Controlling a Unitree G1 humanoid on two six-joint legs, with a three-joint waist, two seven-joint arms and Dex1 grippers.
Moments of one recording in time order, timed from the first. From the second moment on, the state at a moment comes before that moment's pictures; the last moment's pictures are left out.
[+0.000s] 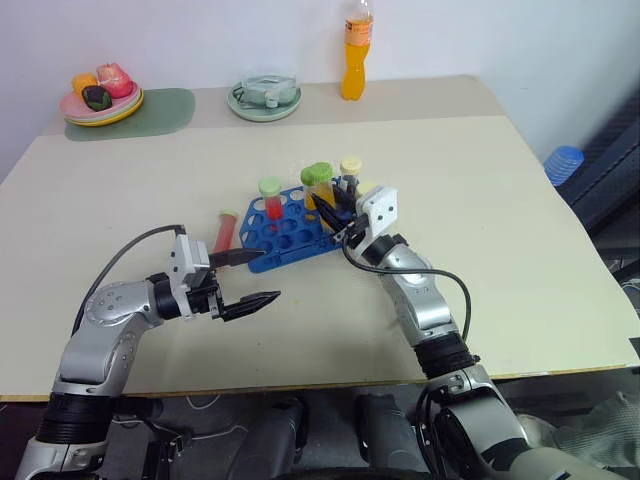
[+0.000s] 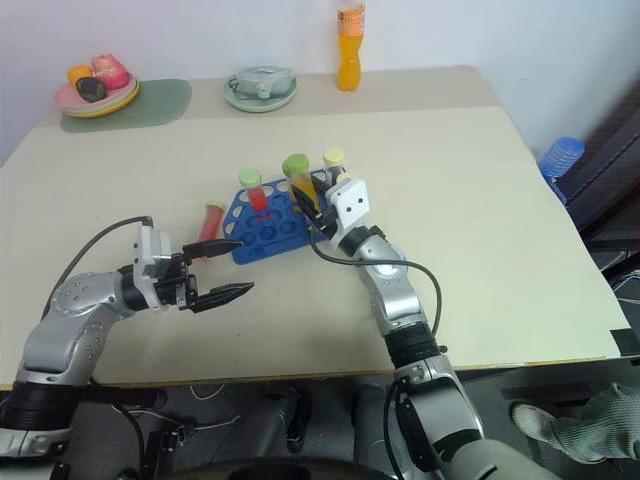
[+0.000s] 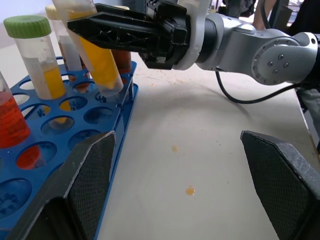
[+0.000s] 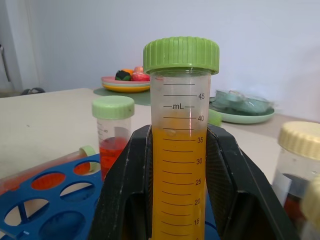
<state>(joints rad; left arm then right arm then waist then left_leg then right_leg) -0.14 0.63 0.07 -0.15 -0.52 0.18 -1.13 -0.52 -0.05 0.13 0.32 0.15 -0.20 0.48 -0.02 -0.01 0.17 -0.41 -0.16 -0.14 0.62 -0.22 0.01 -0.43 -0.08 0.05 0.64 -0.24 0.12</state>
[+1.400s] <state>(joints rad) -0.17 0.54 0.27 -0.15 -0.68 0.31 -0.87 -0.47 -0.13 0.16 0.39 0.05 -0.33 0.57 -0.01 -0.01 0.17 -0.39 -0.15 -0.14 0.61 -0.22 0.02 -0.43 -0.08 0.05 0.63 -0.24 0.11</state>
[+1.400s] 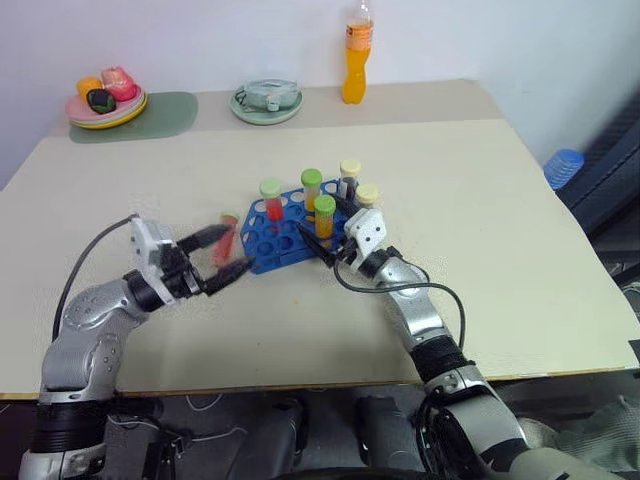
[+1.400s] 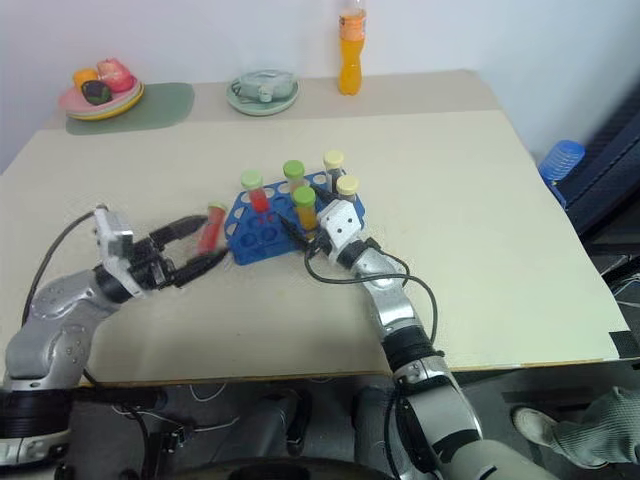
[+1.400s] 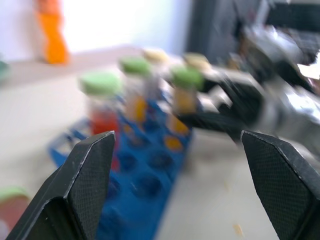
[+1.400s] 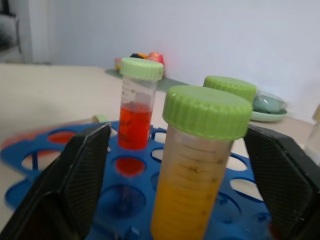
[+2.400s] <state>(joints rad) -1.05 0.49 0.26 0.29 -0.52 1.61 0.00 -0.48 -0.69 -0.10 -0.55 0.65 0.91 0.75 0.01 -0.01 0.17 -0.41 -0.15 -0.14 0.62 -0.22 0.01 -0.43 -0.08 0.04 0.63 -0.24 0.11</state>
